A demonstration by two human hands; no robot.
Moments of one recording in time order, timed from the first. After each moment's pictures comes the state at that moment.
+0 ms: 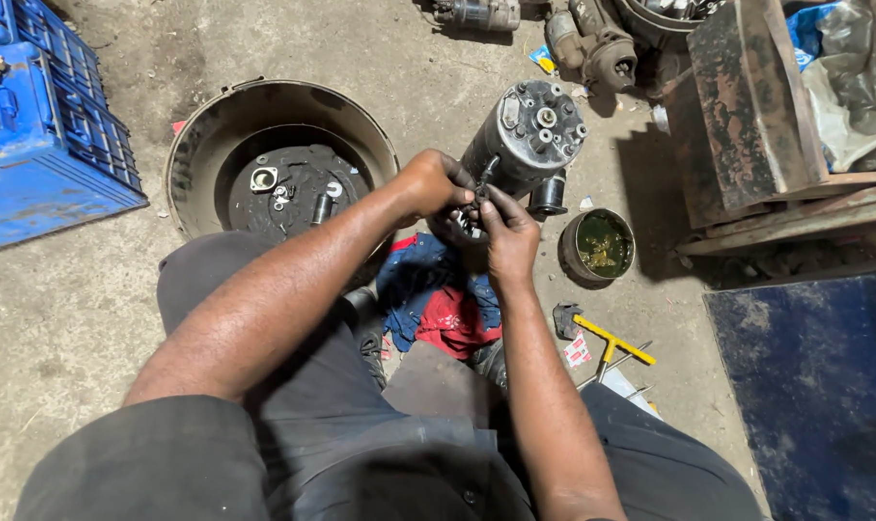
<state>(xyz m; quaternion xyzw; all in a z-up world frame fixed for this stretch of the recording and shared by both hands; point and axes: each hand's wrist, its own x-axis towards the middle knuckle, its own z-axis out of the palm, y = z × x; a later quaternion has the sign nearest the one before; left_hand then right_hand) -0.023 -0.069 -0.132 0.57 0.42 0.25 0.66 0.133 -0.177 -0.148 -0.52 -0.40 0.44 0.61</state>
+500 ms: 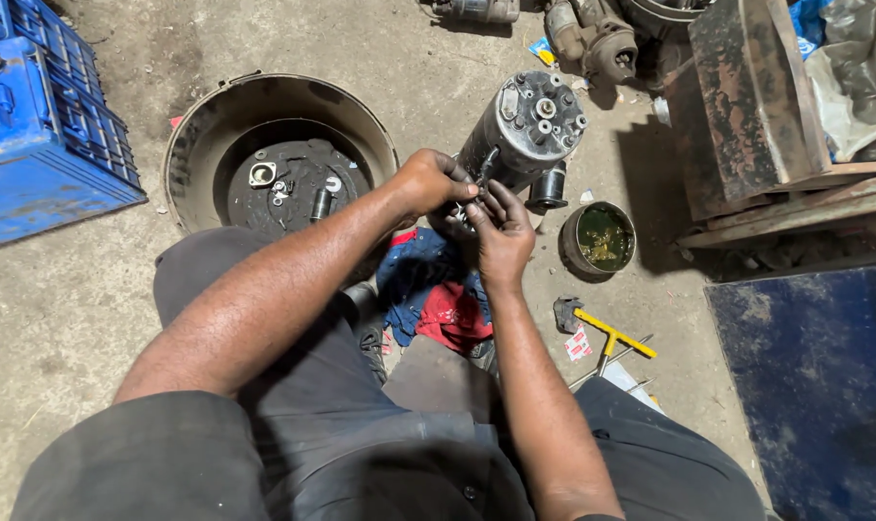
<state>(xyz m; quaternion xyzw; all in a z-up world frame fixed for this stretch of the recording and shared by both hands) -0.022 -0.080 -0.139 0.52 0.44 0.26 0.68 0.113 -0.191 -0.137 -0.51 -0.41 0.40 0.64</state>
